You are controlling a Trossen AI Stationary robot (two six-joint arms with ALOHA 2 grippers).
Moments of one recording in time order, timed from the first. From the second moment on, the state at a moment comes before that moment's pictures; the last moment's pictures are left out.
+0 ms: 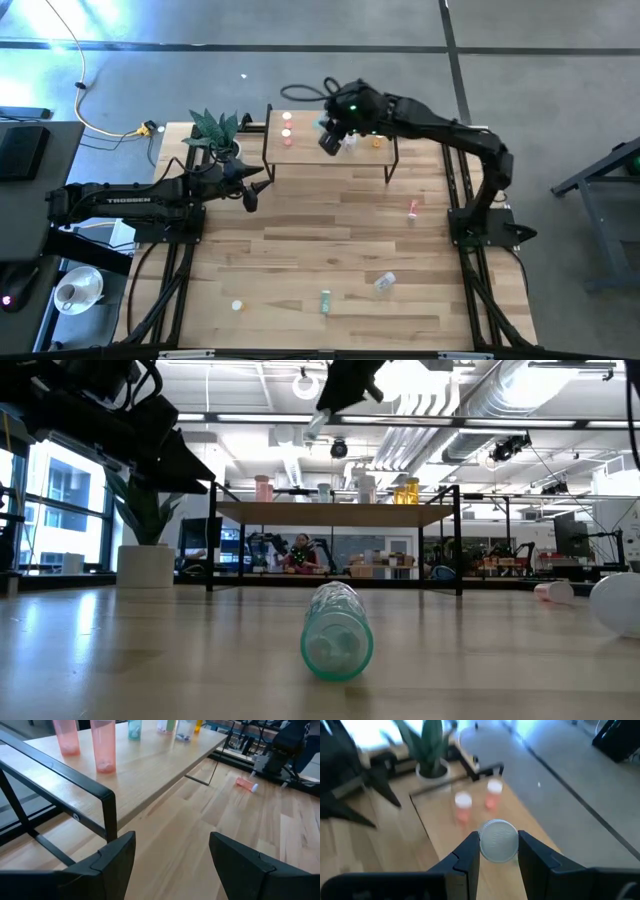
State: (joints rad) left arm 0.37 0.72 0.27 0.10 -0.23 -0.23; right arm -0.30 1.78 1.94 -0.79 0.22 0.04
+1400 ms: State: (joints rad) left arm 0.37 0.72 0.27 0.09 -0.23 -0.22; right arm -0.37 2.04 2.07 -1.07 0.13 -0.01
